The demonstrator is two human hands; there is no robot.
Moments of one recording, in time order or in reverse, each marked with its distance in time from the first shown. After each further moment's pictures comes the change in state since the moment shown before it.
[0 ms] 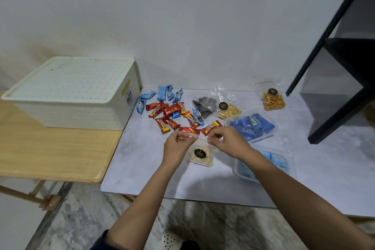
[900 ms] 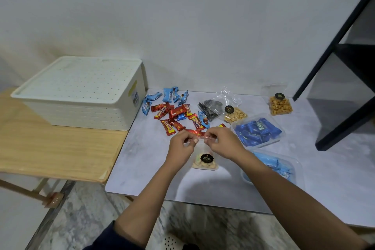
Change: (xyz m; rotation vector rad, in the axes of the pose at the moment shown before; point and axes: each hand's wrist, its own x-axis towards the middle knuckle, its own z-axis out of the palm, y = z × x) left_hand 0.010 -0.002 -0.010 0.284 -0.070 0.343; right_hand 0.020 -0.021 0.020 -0.082 0.003 0.026
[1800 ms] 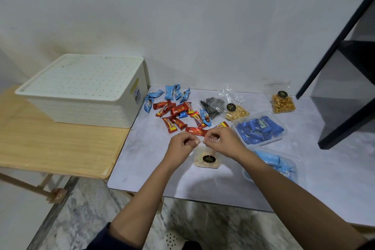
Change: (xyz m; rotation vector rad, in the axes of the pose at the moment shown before) left_hand -0.004 -0.001 -0.006 -0.083 -0.099 -0.096; right_hand -0.003 0.006 0.004 0.131 0.002 -0.029
